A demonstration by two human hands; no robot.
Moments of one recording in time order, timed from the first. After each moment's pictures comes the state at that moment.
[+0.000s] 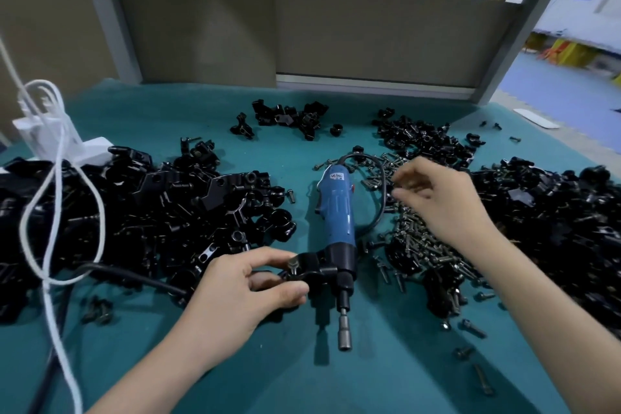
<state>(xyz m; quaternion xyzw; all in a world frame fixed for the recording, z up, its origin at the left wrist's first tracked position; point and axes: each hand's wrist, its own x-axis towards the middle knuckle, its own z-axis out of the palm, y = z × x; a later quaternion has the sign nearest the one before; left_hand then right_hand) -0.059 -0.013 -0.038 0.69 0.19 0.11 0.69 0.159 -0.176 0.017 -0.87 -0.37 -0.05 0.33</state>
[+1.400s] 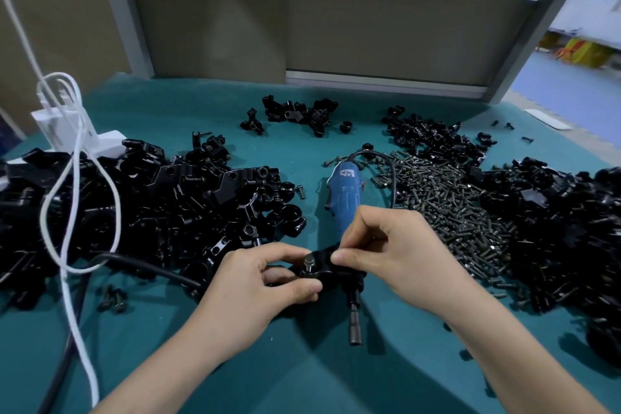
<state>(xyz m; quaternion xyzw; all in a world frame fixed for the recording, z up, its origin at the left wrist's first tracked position) -0.058 -0.013 -0.046 0.68 0.16 0.14 0.70 0.075 -0.155 0.009 -0.79 -0.44 0.13 0.40</state>
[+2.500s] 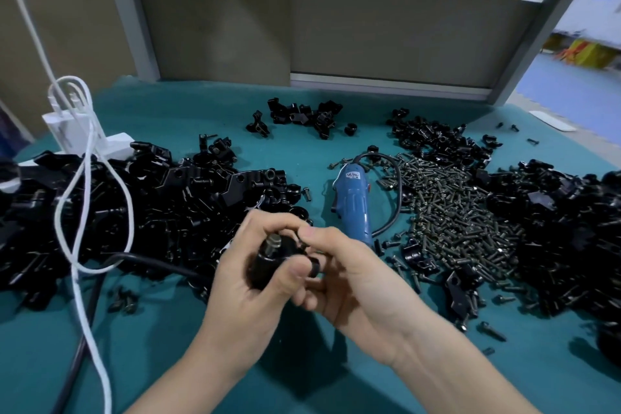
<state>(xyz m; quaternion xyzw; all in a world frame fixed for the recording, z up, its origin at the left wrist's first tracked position) -0.066 -0.030 -0.029 0.64 0.02 0.37 0.67 0.014 -0.123 0.015 -0.49 -0.19 0.50 0.69</state>
